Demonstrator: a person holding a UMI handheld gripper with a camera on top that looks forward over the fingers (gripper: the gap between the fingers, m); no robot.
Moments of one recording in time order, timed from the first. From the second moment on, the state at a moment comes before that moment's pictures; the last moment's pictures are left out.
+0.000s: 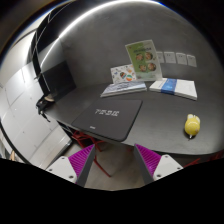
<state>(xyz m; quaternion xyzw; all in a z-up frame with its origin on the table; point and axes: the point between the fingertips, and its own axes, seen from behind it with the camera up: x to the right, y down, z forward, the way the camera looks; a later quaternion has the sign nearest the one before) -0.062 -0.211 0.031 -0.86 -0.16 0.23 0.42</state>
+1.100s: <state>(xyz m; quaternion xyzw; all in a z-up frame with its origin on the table) 0.145 -0.039 -0.007 -0.87 -0.05 0.08 0.49</state>
